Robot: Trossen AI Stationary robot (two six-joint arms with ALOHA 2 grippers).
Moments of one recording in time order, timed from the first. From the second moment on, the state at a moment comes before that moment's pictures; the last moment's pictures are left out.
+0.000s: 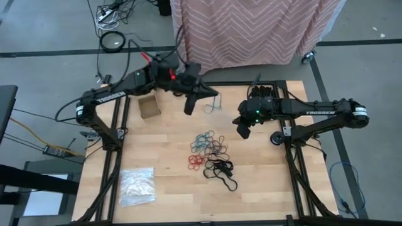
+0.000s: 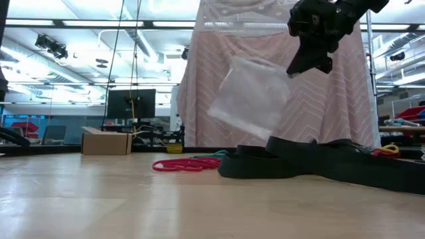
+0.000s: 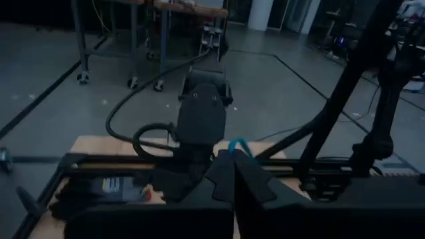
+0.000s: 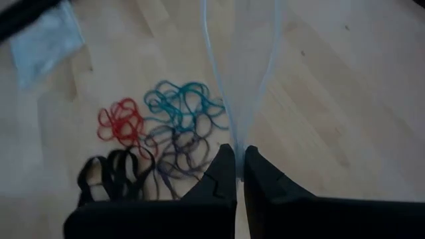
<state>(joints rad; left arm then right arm) 0.25 1.61 1.83 -0.40 0.38 -0.06 -0.13 1.10 0.86 -0.52 0.04 0.40</state>
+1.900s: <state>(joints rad) 0.31 1.78 1.86 -0.57 0.39 0.10 -0.08 1.13 0.86 -0.52 0.02 0.41</state>
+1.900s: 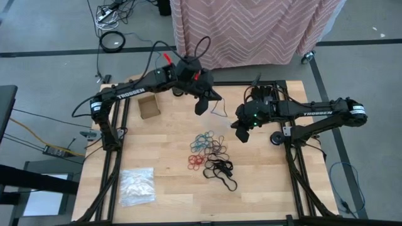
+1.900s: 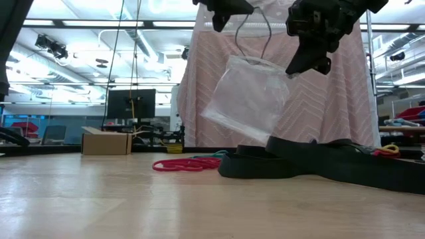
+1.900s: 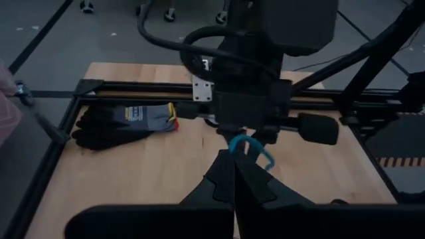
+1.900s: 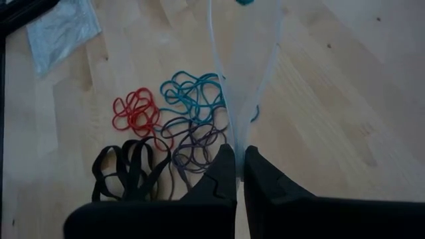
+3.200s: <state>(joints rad) 0.30 1.84 1.93 -0.52 0.59 0.12 -0.09 1.13 0.86 -0.49 0.02 0.41</state>
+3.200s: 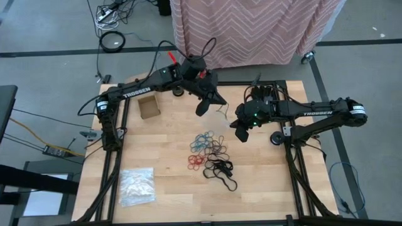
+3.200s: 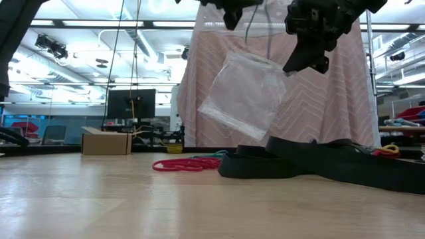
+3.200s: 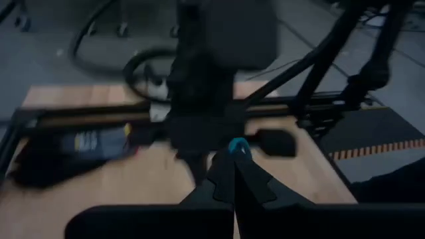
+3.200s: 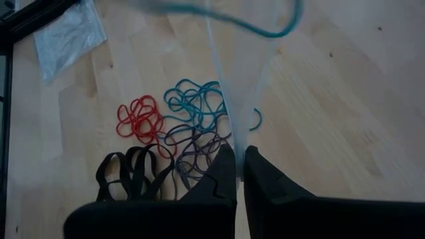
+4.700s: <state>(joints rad) 0.34 1.85 1.93 -0.68 0.46 0.26 -0.09 1.13 0.86 -0.46 0.06 0.40</state>
